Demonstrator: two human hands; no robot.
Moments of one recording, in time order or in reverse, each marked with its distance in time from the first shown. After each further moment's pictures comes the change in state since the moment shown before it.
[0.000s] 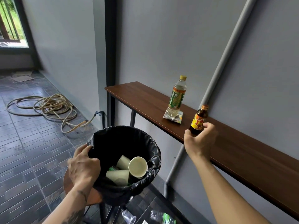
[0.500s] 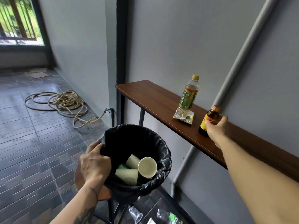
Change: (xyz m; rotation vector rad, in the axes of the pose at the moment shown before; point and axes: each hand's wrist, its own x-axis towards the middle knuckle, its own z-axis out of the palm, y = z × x) left_hand -0.004 0.010 0.006 0.018 0.028 0.024; right_hand 0.097 0.030 0.018 -0.042 -0.227 0.303
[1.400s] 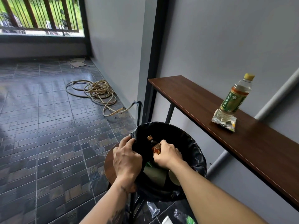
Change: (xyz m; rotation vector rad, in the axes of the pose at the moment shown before) left_hand 0.005 -0.009 -0.003 0.012 0.000 -0.016; right_hand -0.190 -0.023 0.187 -0.694 -0.806 -0.495
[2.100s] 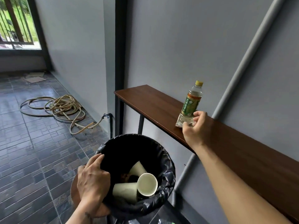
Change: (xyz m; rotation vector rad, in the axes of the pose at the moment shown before) left_hand 0.008 -0.007 0.003 0.120 -0.062 0.070; right_hand -0.018 0.099 -0.147 0.663 0.952 -0.007
